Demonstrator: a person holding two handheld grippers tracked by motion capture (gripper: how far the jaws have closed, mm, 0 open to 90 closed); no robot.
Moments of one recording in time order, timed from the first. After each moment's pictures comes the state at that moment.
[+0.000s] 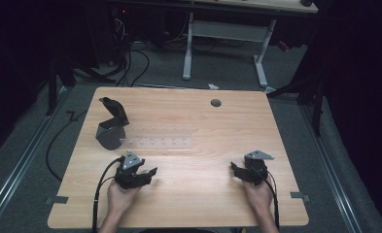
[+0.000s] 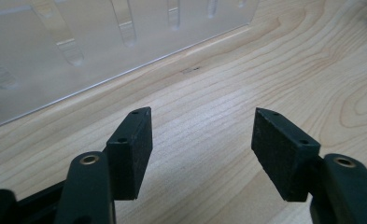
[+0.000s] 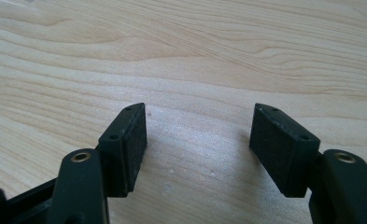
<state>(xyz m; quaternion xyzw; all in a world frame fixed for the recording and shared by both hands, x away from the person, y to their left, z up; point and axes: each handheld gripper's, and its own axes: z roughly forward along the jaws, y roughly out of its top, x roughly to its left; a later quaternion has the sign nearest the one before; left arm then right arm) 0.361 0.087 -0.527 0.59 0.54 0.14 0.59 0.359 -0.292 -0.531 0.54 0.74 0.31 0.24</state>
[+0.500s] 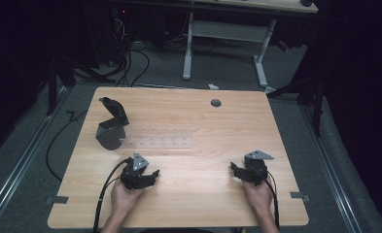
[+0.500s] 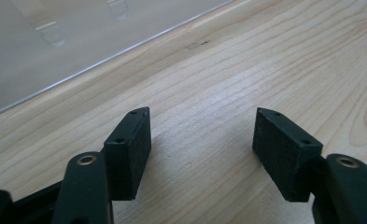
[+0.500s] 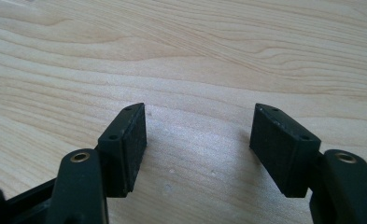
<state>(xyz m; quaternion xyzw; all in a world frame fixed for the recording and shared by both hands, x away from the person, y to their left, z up) 0.363 0.074 -0.546 0.62 0.52 0.17 0.56 0.359 -0.291 -0.531 0.54 0.74 0.31 0.24</state>
